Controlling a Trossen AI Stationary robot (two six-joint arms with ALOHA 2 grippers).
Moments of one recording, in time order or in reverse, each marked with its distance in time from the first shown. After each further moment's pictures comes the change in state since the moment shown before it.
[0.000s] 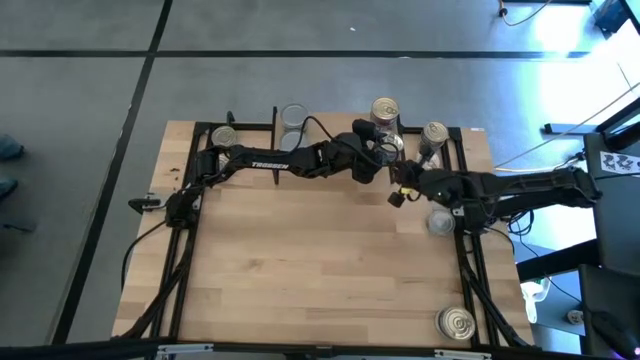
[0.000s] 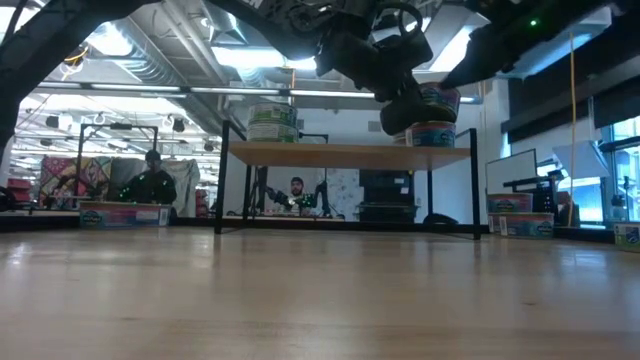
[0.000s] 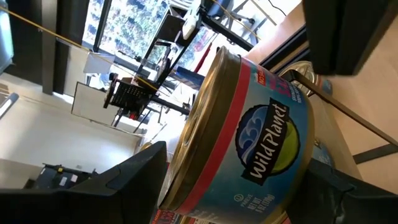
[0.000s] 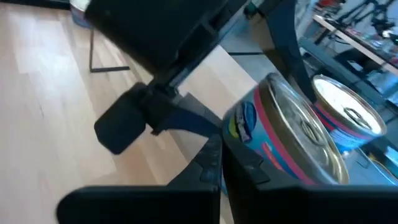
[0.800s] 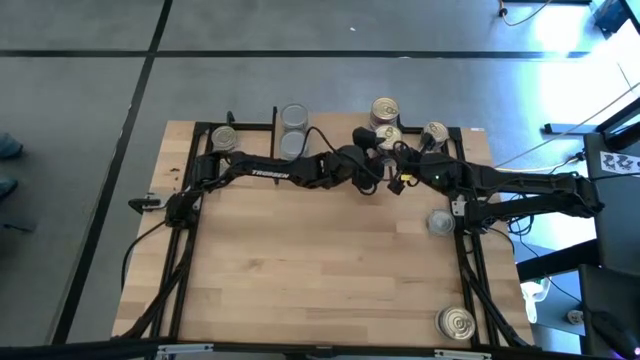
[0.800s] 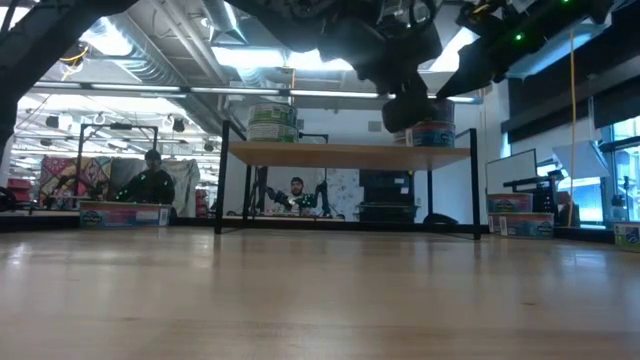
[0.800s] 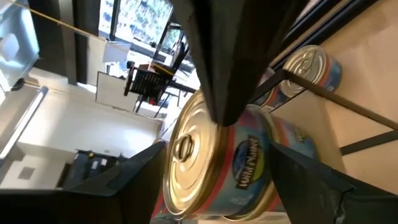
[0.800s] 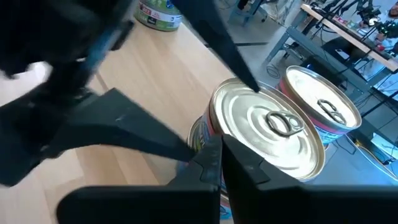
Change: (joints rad) left arm -0.080 -0.001 0.000 0.003 -0.192 0.064; right arm -0.177 0.000 0.000 0.025 -0.096 -0.061
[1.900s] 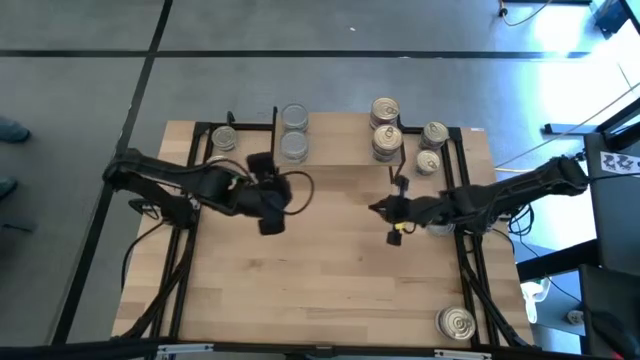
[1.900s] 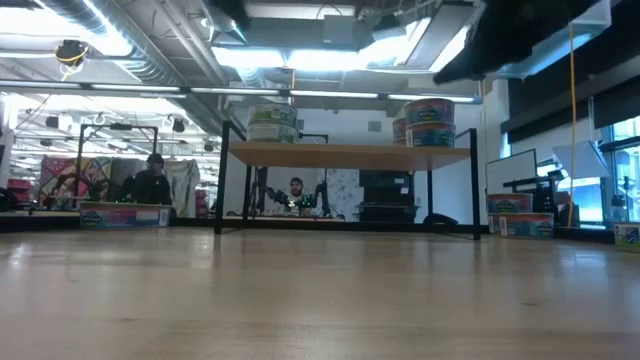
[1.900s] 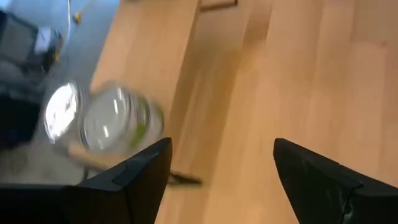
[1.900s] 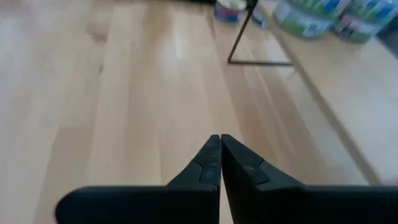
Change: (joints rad) left arm -0.371 -0.709 -0.242 -1.304 -0.090 -1.260; right arm 0.420 0.172 0.055 -0.042 -0.136 0.206
